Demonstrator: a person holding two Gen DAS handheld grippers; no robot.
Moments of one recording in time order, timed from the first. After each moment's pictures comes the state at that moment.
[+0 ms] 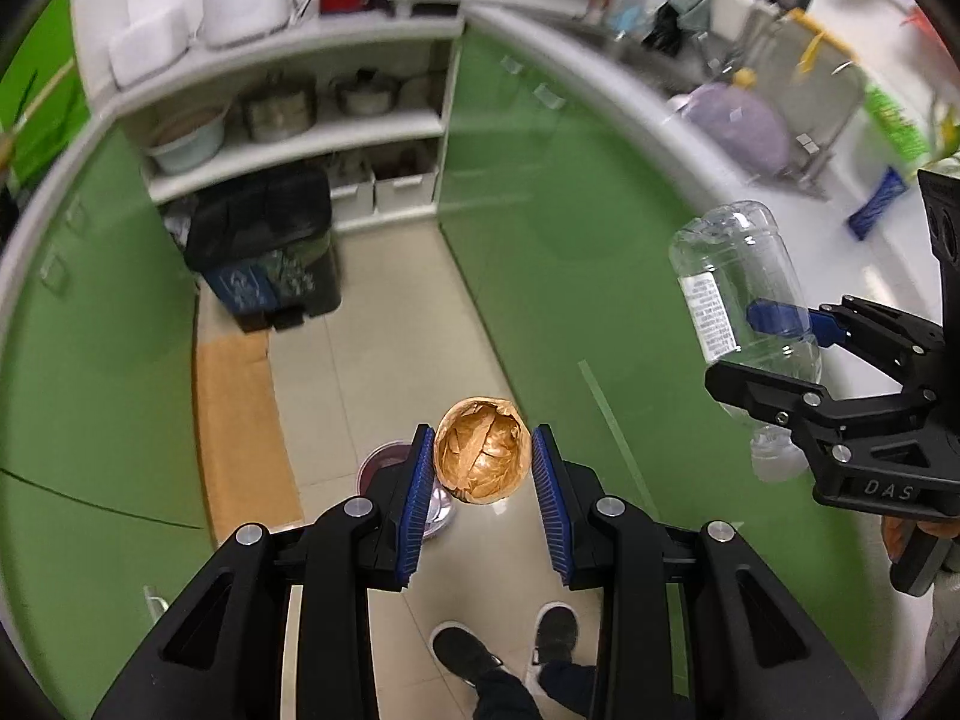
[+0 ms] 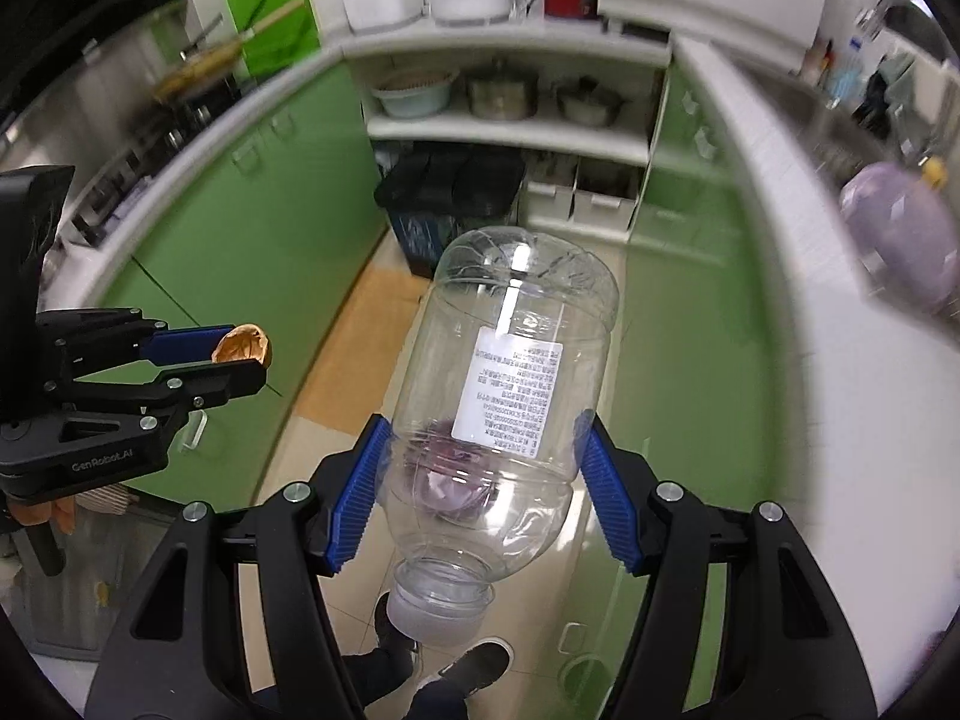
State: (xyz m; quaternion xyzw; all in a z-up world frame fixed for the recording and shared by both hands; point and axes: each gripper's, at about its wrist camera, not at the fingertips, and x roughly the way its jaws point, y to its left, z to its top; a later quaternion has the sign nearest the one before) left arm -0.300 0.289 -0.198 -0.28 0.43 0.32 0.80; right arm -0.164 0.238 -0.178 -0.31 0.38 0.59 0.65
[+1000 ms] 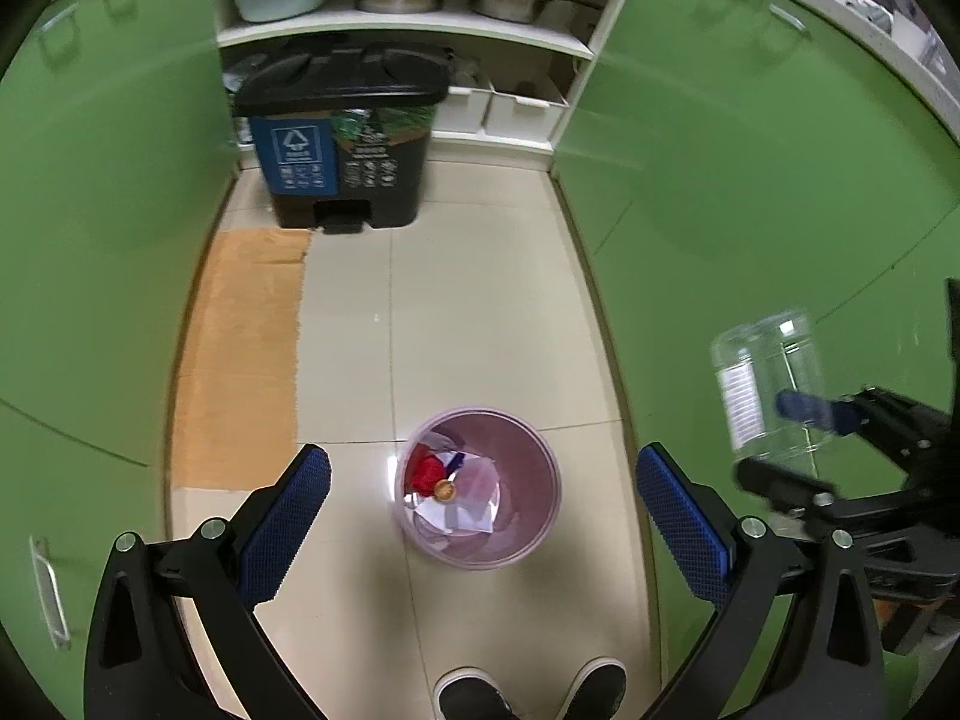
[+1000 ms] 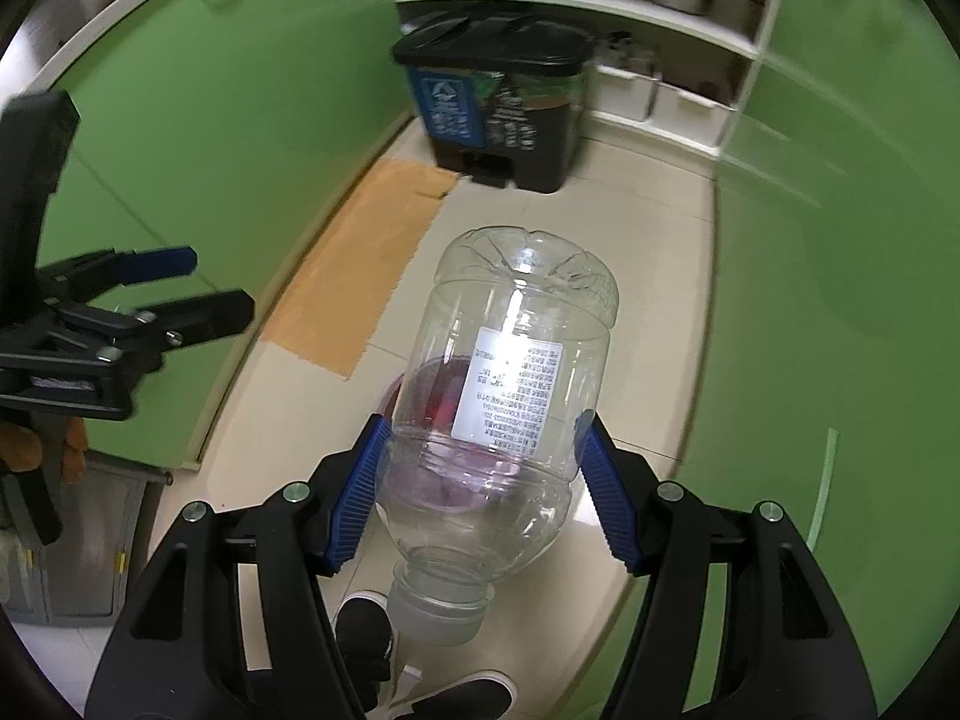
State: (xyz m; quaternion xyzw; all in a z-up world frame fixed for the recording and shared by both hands) left arm -0.367 0.377 -0.462 -0.36 0.40 0.40 0.75; right arm -0.194 0.338 -0.479 -0.37 0.40 0.61 0.58
